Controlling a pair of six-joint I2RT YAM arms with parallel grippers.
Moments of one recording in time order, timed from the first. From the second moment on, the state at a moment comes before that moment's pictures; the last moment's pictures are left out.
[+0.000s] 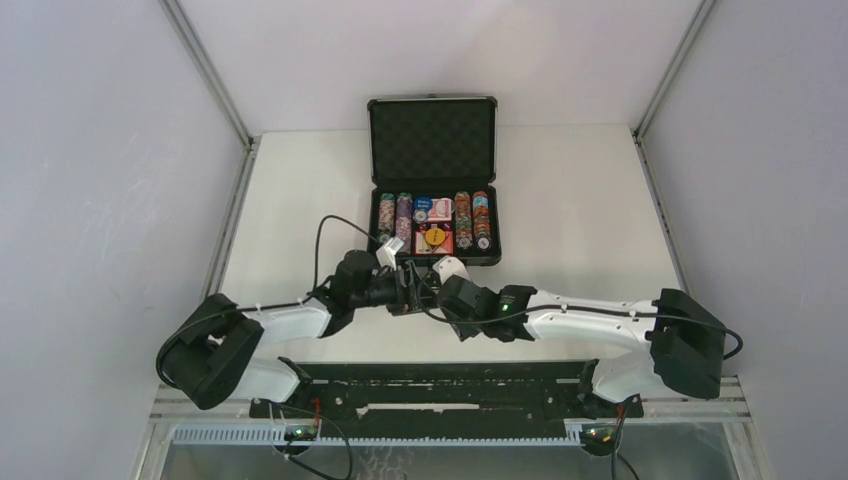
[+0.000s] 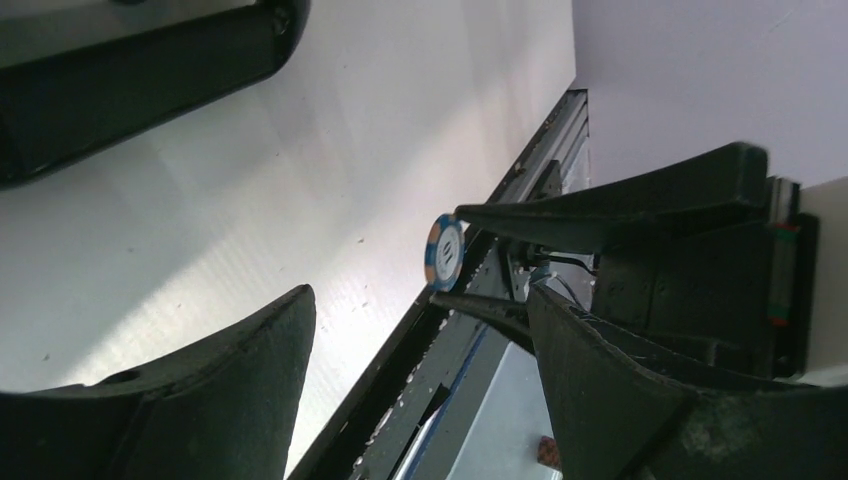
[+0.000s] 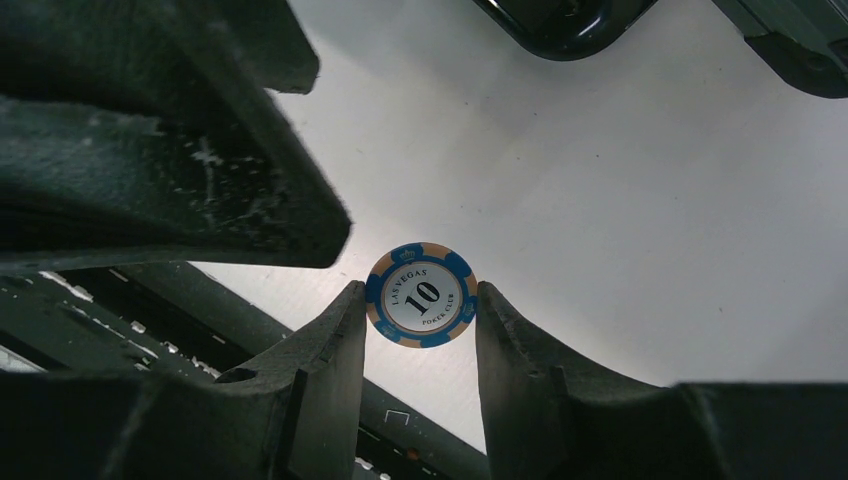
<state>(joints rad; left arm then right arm) -0.65 1.35 0.38 0.49 0.56 -0.93 1.15 1.37 0.83 -0.50 0.30 0.38</state>
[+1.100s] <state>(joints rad) -0.65 1.54 0.42 0.76 0.72 -1.09 1.16 1.30 0.83 -0.50 0.30 0.36</state>
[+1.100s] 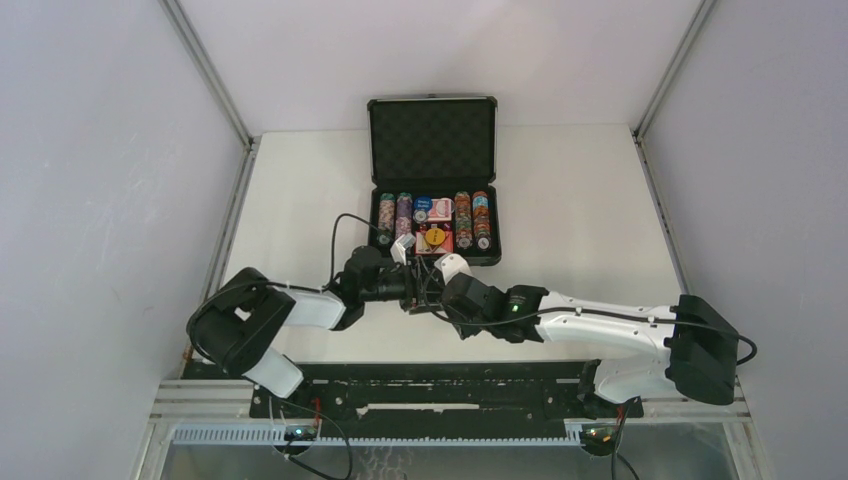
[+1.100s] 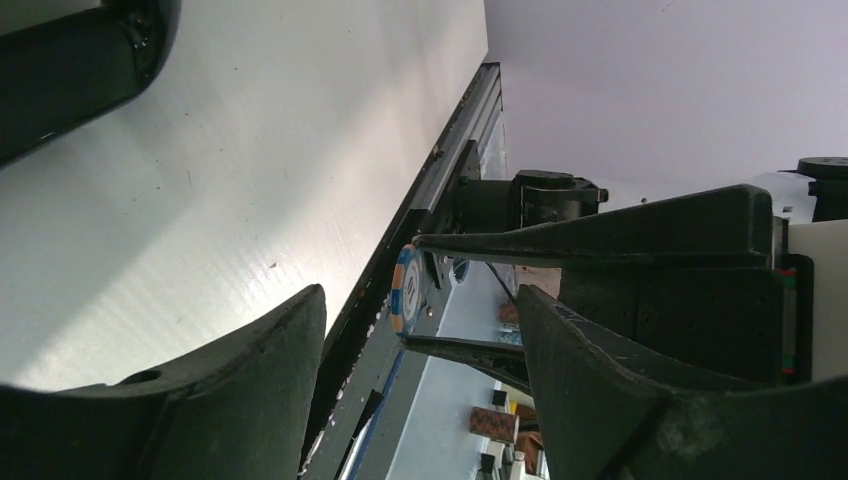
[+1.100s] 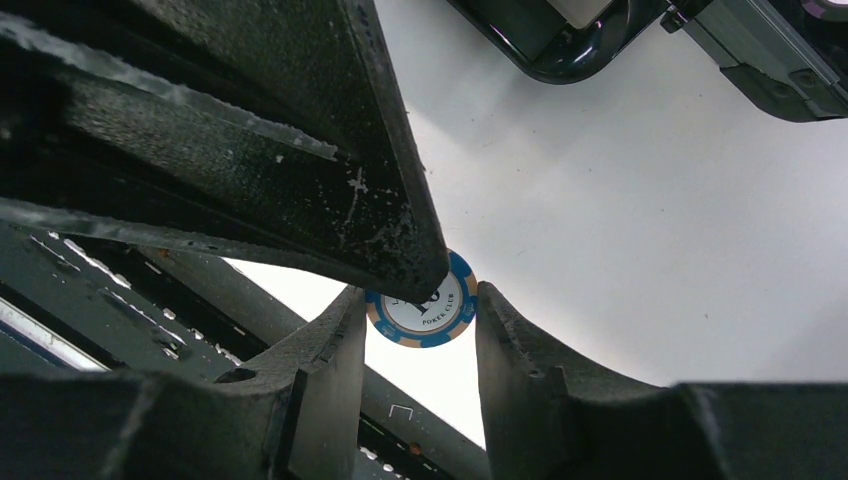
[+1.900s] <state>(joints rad) -0.70 1.66 0.42 0.92 0.72 -1.19 1.16 1.28 0.84 -0.52 0.31 0.35</state>
